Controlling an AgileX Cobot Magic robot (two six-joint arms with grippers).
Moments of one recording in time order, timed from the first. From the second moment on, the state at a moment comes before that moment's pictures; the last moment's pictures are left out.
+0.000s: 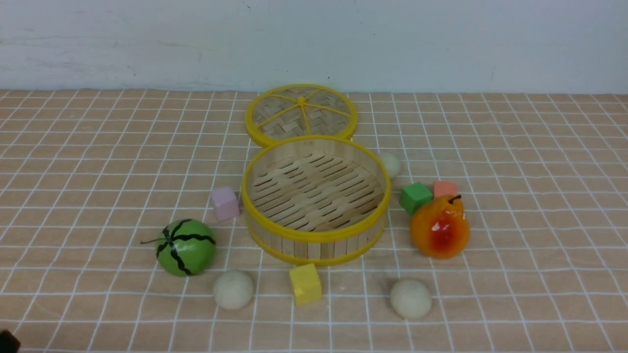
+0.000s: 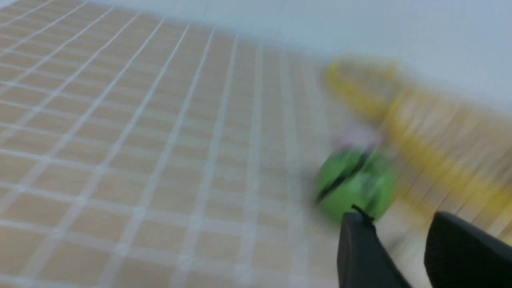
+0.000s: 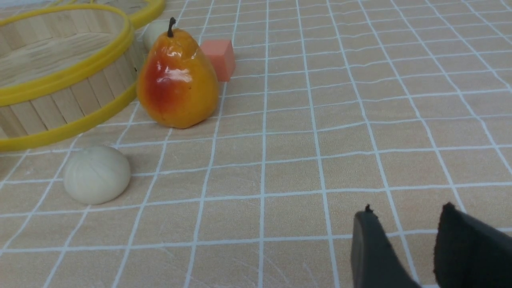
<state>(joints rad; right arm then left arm) 0.02 -0.01 0.02 0.07 0.35 0.04 -0.06 -0.01 0.03 -0.13 0.02 -0.36</state>
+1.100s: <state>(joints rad) 0.02 -0.01 0.02 0.07 0.35 0.04 -0.09 1.08 -0.78 -0.29 0.52 -0.14</state>
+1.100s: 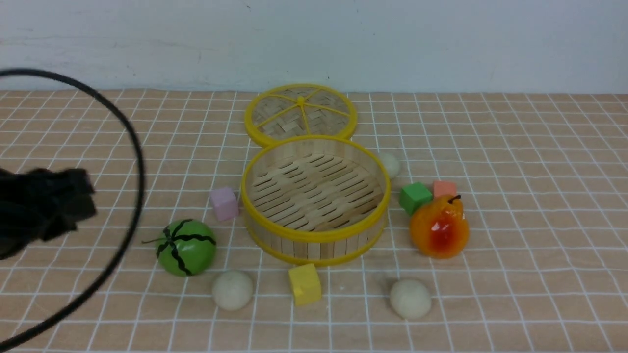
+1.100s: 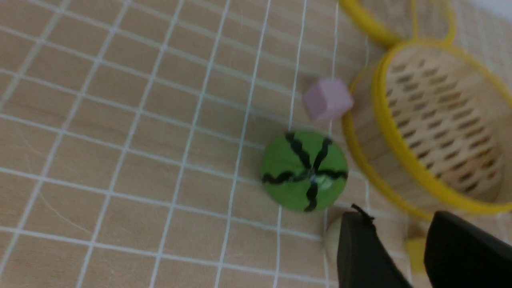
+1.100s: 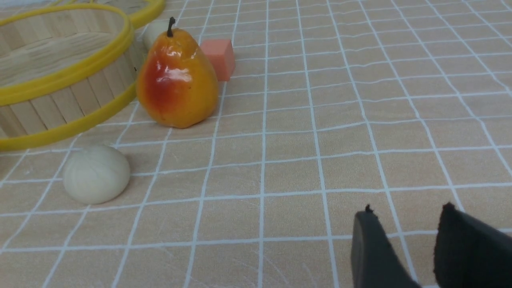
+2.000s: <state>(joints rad) 0.02 -0.01 0.02 0.07 0.35 0.04 -0.56 1.88 -1.35 0.19 0.93 -0.41</state>
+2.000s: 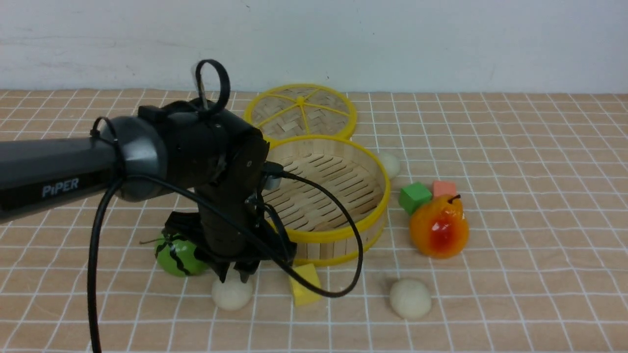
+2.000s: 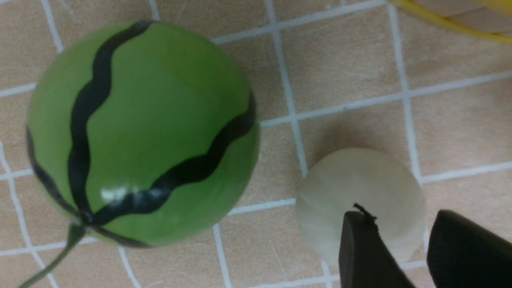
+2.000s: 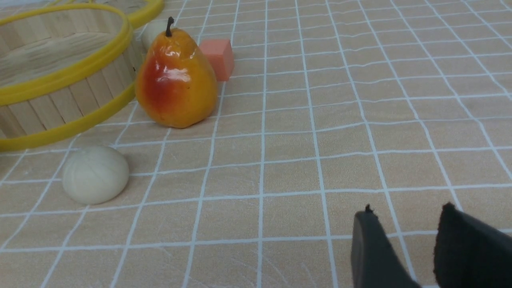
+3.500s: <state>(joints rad) 0.02 -0.01 0.02 0.07 0.35 0.04 -0.56 1.99 -1.56 0.13 0.54 -0.35</state>
